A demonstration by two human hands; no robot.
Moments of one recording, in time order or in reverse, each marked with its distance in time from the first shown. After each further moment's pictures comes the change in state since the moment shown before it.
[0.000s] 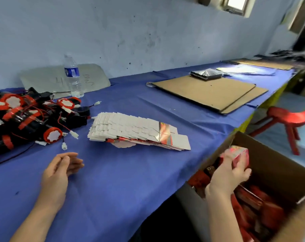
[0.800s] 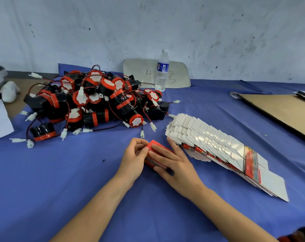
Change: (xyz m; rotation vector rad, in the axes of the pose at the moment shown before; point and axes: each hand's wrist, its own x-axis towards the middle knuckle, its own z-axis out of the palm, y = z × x) left_hand 0.005 0.013 0.005 0.092 0.131 -0.157; right_hand -0.158 0.058 0.134 -0.408 -1.783 -1.175
